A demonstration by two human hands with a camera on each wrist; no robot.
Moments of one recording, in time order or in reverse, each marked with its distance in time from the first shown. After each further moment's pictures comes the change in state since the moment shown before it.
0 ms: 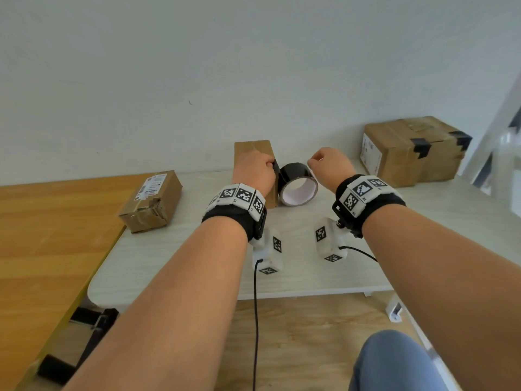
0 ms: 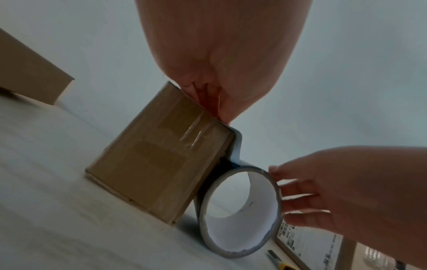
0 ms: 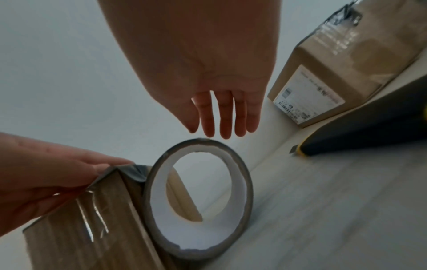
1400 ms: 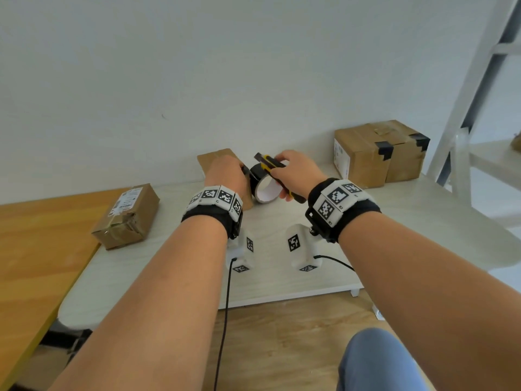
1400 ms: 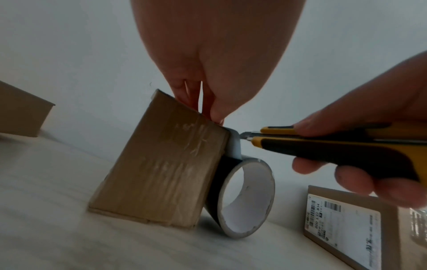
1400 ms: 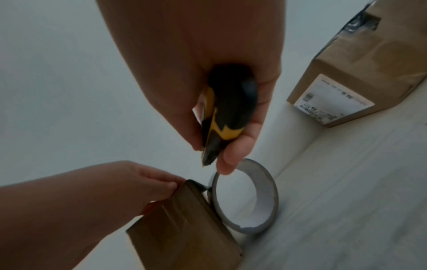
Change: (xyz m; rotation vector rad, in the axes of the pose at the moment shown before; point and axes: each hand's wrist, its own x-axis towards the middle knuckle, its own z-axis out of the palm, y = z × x) left_hand 0.014 0.015 -0.007 0.310 -0.126 -0.102; right_hand -0.044 -0.027 -0.025 0.281 -0.184 -0.033
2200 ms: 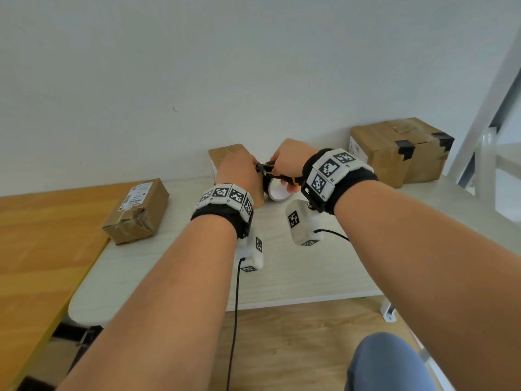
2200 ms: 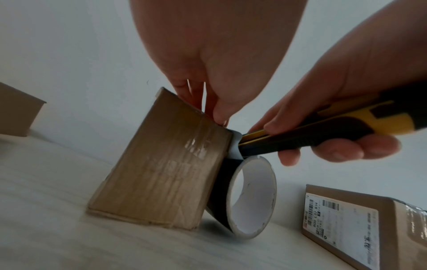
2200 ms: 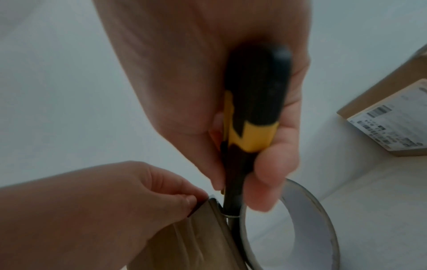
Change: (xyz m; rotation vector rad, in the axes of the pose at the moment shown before) left_hand 0.005 -0.007 0.004 -0.018 0.071 0.095; right_hand 0.028 -0.039 0.011 -0.471 -0.192 0.059
